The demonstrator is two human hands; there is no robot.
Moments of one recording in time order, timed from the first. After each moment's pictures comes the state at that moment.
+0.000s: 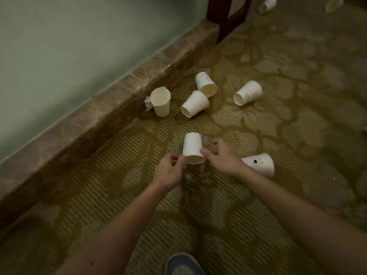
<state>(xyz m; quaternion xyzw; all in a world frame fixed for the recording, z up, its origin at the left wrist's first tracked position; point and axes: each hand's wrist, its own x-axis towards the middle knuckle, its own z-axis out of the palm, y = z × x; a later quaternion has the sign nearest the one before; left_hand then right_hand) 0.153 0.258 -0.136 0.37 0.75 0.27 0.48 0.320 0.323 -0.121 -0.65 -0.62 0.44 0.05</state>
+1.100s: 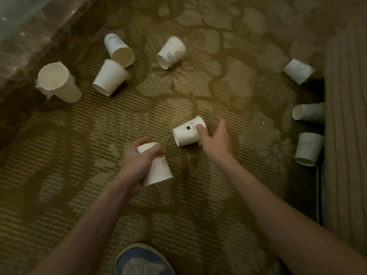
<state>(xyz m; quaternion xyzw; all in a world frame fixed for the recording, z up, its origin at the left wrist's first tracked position) 0.252 0.260 -0.143 0.26 0.67 0.31 0.63 0.444 0.278 -0.150 -0.79 -0.38 0.37 0.30</state>
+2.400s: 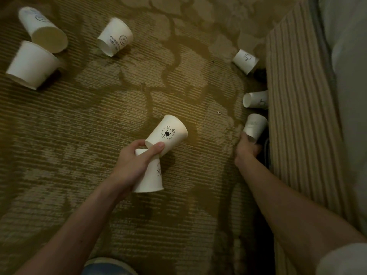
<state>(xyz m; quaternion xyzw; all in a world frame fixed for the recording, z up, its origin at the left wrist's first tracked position) 0.325 0.251 -0.151 0.37 0.57 0.23 0.70 0.627 0.226 -0.178 -0.84 0.10 0.20 0.49</state>
